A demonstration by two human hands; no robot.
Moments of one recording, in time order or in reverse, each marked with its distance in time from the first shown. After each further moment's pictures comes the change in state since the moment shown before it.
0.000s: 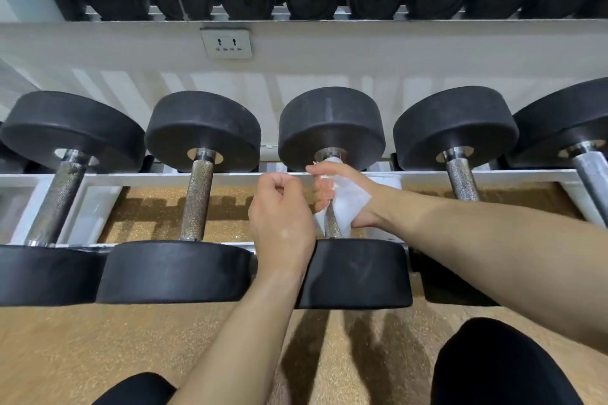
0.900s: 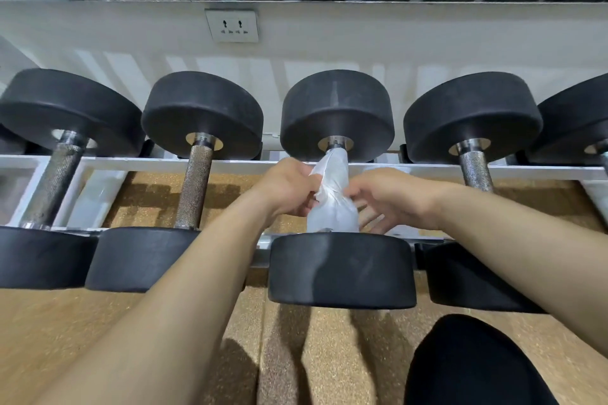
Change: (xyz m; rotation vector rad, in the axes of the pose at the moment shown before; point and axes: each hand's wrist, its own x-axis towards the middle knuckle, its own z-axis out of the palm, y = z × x) left_hand 0.065 0.002 0.011 0.376 -0.666 -0.095; right_hand -0.052 -0.012 -0.024 -0.843 0.047 0.024
